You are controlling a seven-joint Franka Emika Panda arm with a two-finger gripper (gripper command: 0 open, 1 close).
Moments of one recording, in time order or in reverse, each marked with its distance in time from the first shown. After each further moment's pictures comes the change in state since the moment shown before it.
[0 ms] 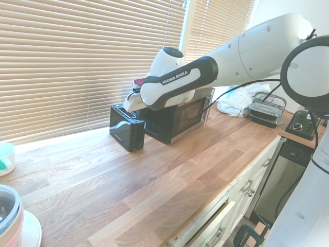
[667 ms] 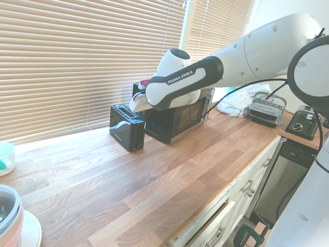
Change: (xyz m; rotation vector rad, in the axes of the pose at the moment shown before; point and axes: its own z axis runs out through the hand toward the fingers) arm 0.003 0.026 0.001 -0.002 -0.014 0.027
